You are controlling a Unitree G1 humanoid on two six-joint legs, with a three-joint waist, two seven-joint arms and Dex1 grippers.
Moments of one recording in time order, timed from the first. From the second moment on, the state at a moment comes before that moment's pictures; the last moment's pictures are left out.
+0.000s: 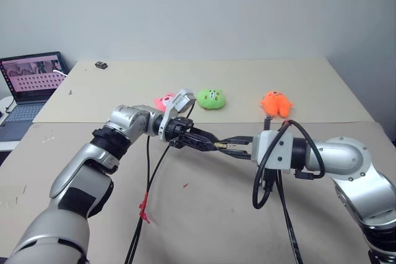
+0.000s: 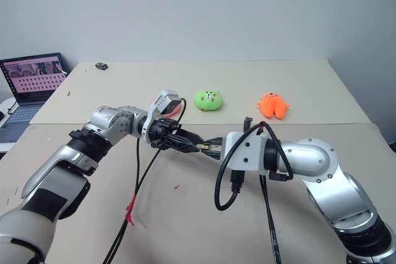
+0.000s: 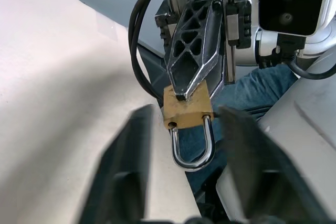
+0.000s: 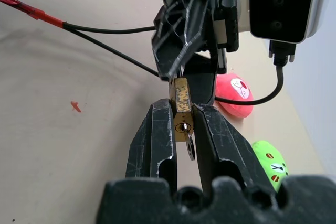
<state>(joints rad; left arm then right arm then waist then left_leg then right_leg) -1.02 0.53 -0.58 0.55 -0.86 0.73 -1.61 -0.34 -0.82 0.13 -0.74 0.21 0.42 0.91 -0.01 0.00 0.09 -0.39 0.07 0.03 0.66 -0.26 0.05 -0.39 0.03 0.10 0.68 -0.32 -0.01</state>
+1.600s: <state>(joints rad) -0.84 0.40 -0.18 0.47 -0.47 0.44 -1.45 -0.42 -0.79 0.10 -0.71 0.29 0.51 0.86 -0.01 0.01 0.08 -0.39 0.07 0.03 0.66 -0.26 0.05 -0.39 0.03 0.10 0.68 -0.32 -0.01</state>
